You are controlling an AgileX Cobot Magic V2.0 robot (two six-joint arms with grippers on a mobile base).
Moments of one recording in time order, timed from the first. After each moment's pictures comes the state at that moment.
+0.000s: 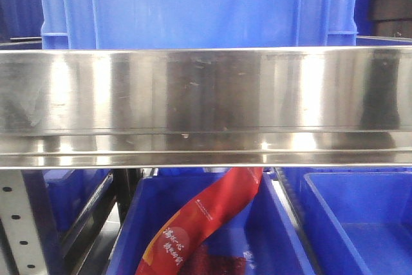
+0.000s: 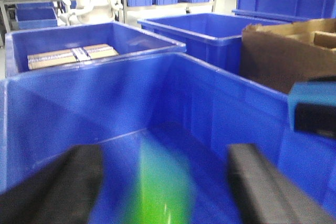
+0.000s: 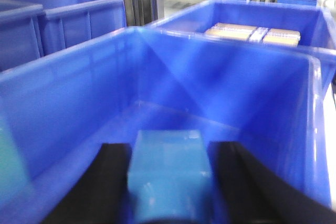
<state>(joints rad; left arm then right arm) -0.51 1.33 -1.19 -0.01 0.08 0.00 0.35 1.38 -1.20 0.01 0.13 0.06</state>
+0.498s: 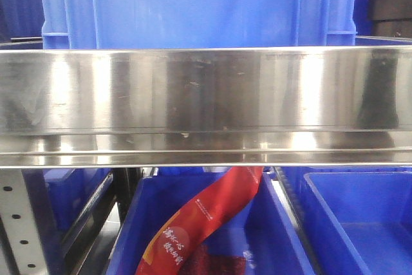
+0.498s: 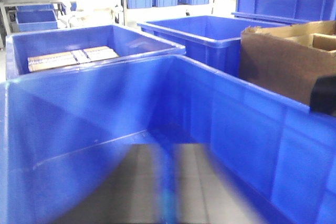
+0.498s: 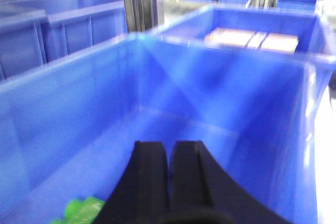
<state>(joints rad) -0.51 1.32 -1.19 -0.01 0.07 0.00 0.34 1.35 -1.20 0.01 0.12 0.06</state>
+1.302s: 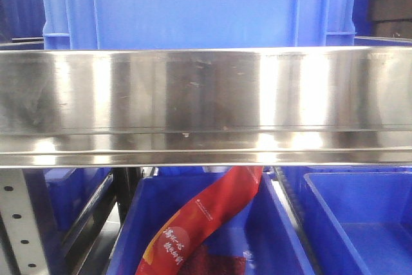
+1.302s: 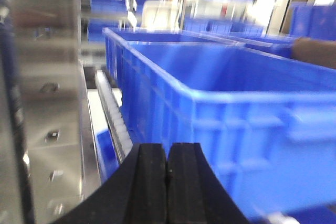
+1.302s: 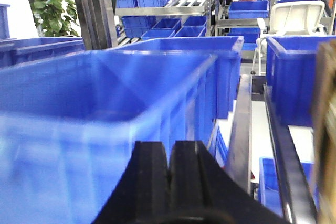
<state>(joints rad) -0.30 0.47 -0.51 -0.08 0.12 0.00 0.19 0.67 -0.52 0.05 -0.05 0.06</state>
